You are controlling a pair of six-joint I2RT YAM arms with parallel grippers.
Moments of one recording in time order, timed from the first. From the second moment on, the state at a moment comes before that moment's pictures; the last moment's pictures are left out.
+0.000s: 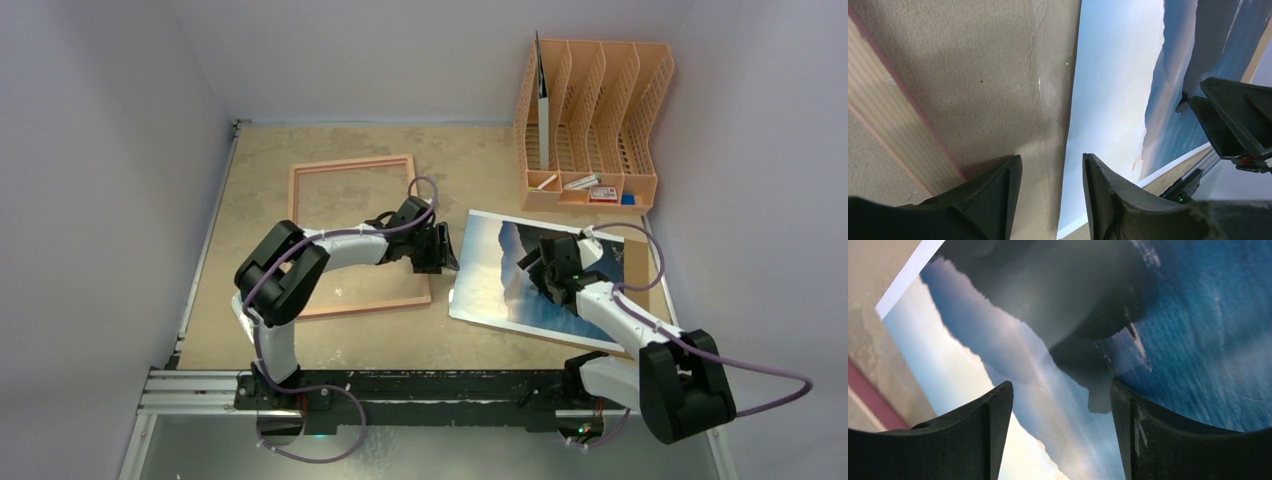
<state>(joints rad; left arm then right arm) -0.72 1.89 1.10 -0.09 0.24 -0.82 0.28 1.12 0.45 -0.23 0.28 1.06</state>
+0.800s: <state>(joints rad) -0.69 1.94 1.05 0.11 0.43 -0.92 0.26 1.29 0.53 -0.17 0.32 1.02</state>
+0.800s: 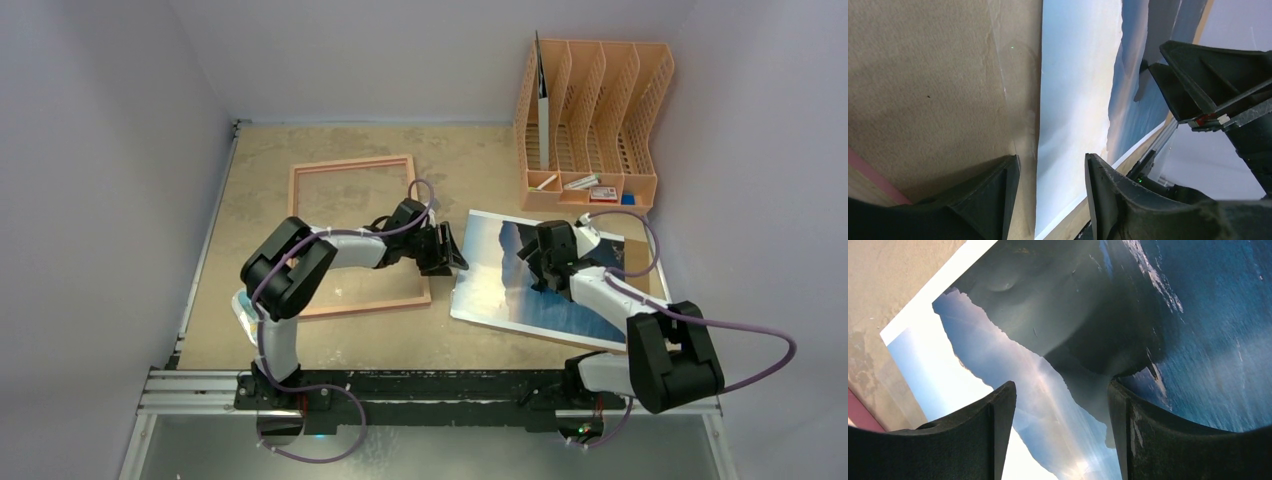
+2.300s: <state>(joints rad) -0.69 1.83 0.83 0.52 0.50 -1.08 0.25 1.30 0.53 -0.12 0.29 1.01</state>
